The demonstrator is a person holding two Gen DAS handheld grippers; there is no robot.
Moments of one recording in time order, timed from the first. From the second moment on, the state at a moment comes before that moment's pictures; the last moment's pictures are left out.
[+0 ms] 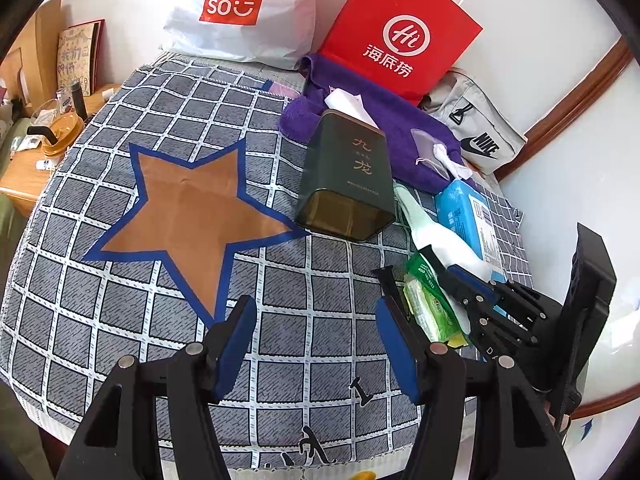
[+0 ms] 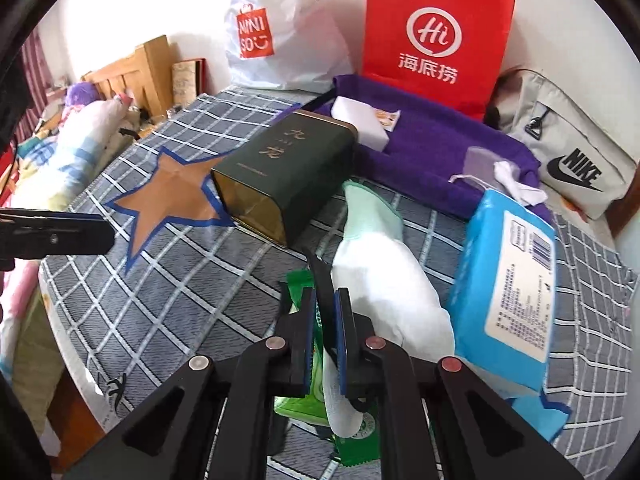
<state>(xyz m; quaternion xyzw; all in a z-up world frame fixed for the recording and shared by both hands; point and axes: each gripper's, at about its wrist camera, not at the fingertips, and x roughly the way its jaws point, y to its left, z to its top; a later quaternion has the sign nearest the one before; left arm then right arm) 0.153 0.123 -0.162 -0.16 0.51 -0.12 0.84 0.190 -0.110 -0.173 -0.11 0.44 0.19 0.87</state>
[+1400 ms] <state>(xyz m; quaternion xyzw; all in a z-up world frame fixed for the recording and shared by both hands) 0.143 -0.020 -0.222 0.00 0.56 -0.16 0.81 0.125 -0.275 -0.190 0.03 0.42 0.11 0.90</state>
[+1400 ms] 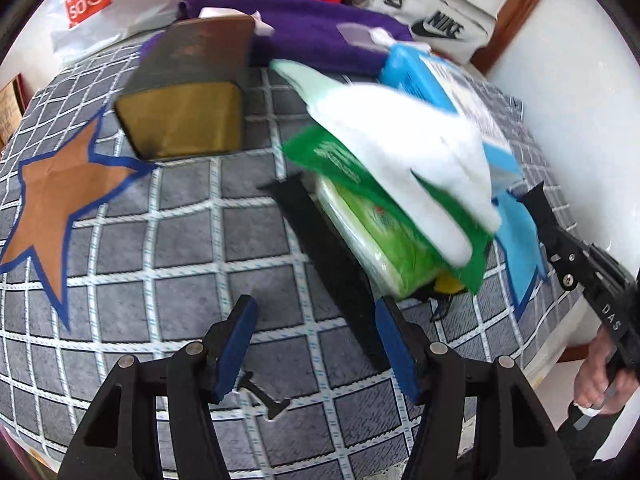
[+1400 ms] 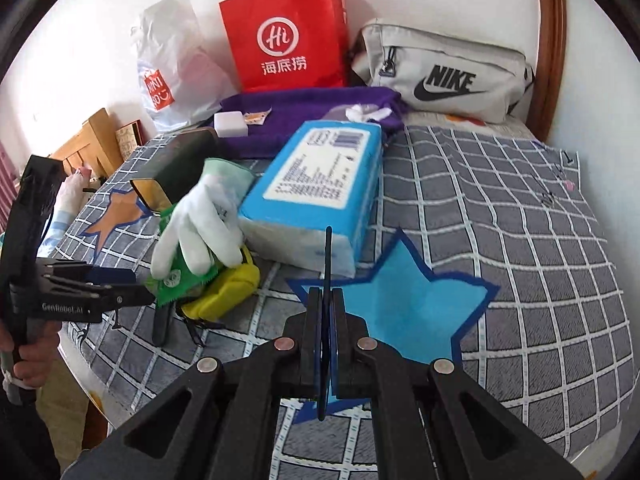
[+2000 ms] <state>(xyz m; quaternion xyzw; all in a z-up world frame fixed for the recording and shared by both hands) 0.135 0.001 -0.228 0.07 0.52 -0.08 0.85 0.116 -0.268 -0.218 0.03 0.44 0.11 0.89</state>
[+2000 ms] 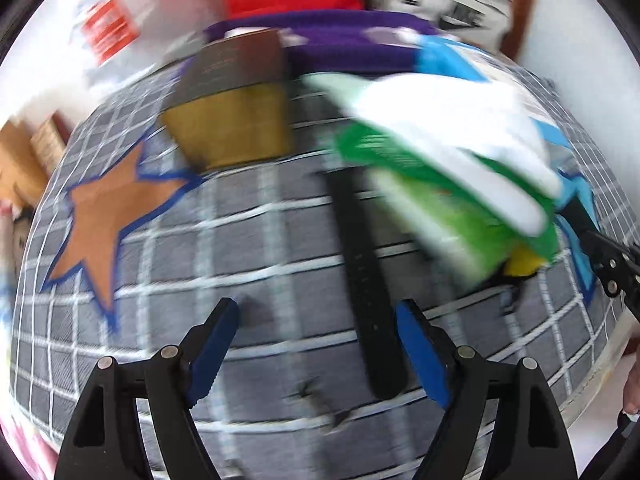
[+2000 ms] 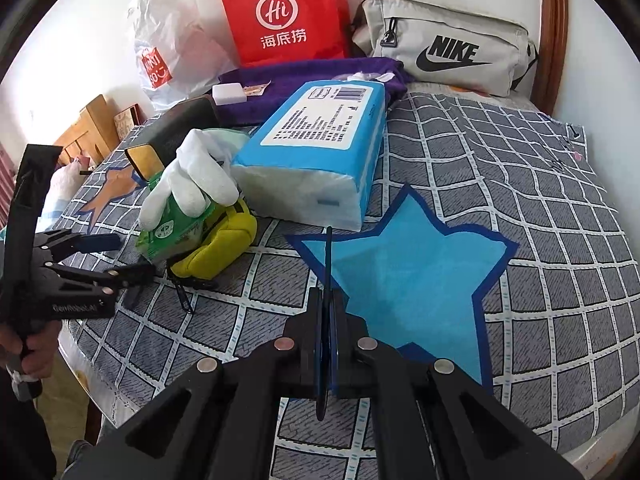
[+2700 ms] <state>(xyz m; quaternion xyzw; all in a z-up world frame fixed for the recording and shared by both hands) 0.162 -0.023 -0.227 0.08 0.48 -0.16 0.86 0.127 -0.267 -0.226 0.04 0.45 0.11 0.88</state>
